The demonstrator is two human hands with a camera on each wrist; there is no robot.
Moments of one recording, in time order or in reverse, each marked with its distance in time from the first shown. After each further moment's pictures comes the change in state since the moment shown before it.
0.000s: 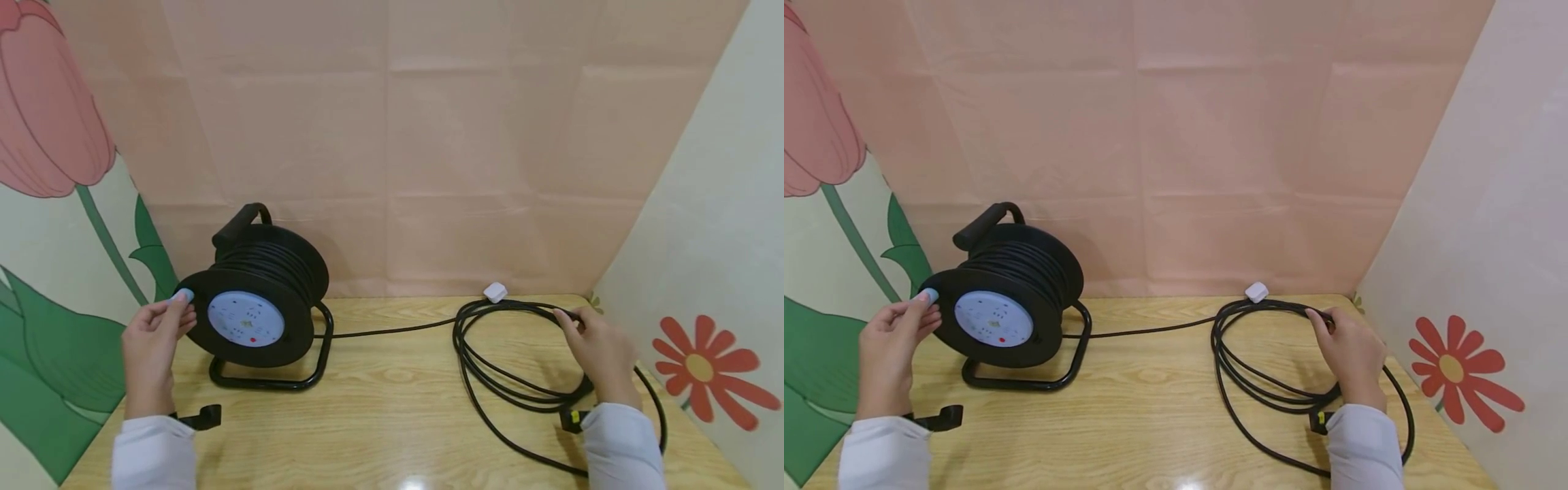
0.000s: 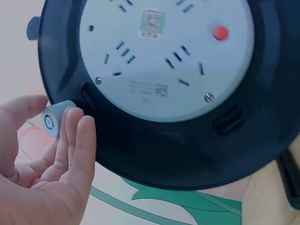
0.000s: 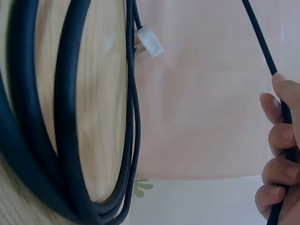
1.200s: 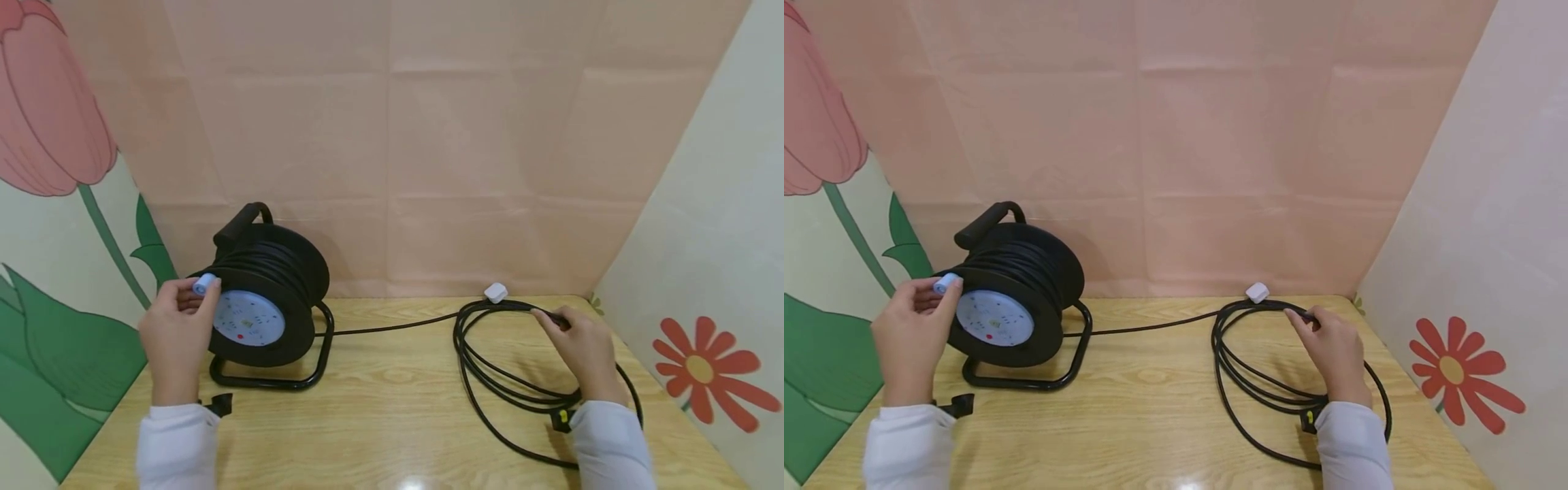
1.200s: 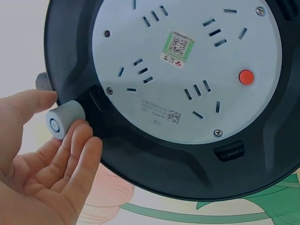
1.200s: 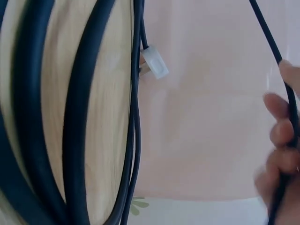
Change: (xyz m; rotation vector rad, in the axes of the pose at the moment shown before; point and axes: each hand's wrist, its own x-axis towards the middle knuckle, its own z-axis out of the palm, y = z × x) left_hand -0.023 0.012 0.036 0.758 0.075 0.467; right_hand 0.002 -0.024 0.010 0.114 0.077 -0.093
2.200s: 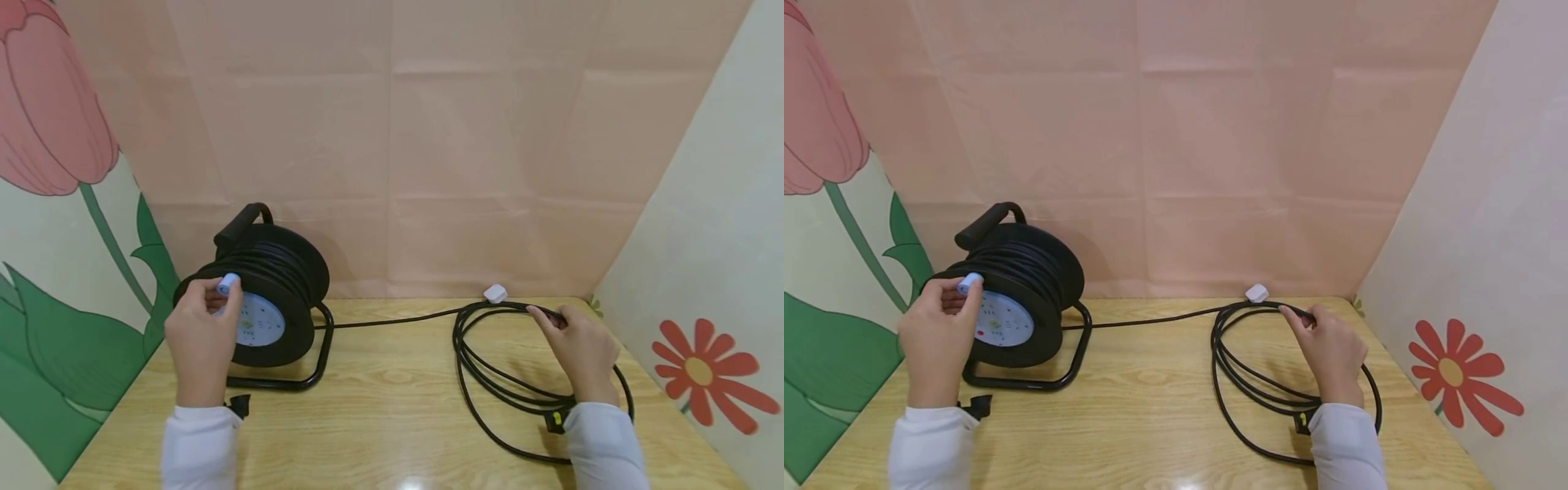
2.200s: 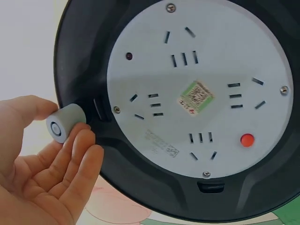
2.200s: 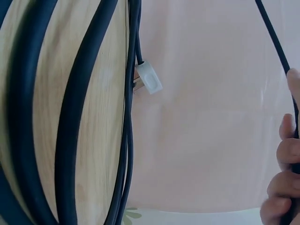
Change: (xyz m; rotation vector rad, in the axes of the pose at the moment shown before) left_hand -0.015 0.020 0.020 0.033 0.088 0.207; right_hand 0.003 -0.017 -0.001 -0.111 0.118 -0.037
